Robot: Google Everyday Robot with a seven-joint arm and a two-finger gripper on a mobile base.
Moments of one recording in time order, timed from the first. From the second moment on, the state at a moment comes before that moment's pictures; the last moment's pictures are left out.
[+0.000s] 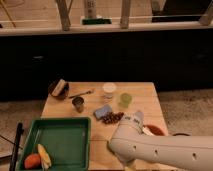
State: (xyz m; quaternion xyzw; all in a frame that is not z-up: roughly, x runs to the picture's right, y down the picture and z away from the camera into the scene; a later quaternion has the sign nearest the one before) arm 0.081 0.319 0.634 -0.35 -0.05 -0.17 0.92
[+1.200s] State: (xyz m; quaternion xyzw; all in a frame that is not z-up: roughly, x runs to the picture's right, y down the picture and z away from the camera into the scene) arm 0.078 0.339 0.692 -0.36 -0.09 -0.04 0.93
